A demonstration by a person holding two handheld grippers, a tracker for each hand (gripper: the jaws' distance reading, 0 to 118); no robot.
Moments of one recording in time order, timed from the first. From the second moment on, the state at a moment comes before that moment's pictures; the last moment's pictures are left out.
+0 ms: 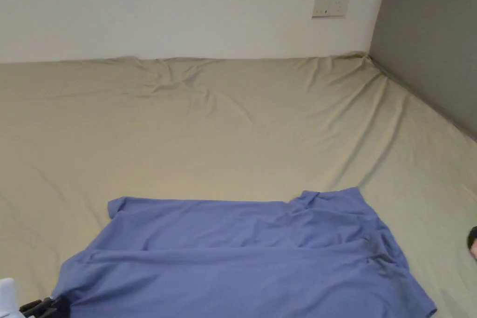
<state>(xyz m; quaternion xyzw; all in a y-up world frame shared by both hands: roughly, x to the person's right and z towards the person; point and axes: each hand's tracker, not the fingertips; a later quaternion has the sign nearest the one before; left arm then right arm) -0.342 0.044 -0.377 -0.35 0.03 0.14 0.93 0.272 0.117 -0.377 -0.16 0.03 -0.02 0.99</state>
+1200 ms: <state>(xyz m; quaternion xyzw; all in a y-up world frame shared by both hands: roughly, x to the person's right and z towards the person) -0.368 0.081 -0.317 -0.34 0.06 0.12 0.93 0.304 0.066 -0.382 -0.40 0.02 -0.06 0.91</state>
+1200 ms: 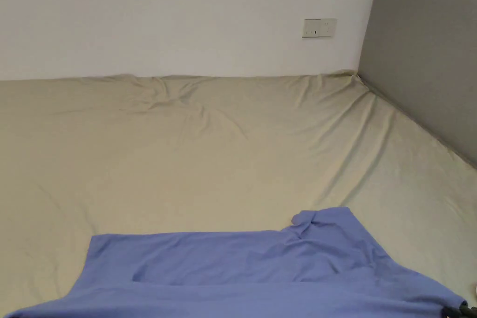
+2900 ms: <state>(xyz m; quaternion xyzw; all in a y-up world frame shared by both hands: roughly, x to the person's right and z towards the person) -0.370 0.117 -0.468 -0.26 -0.02 0.13 0.96 0.264 0.198 -0.348 -0.06 -0.03 -0.04 1.00</state>
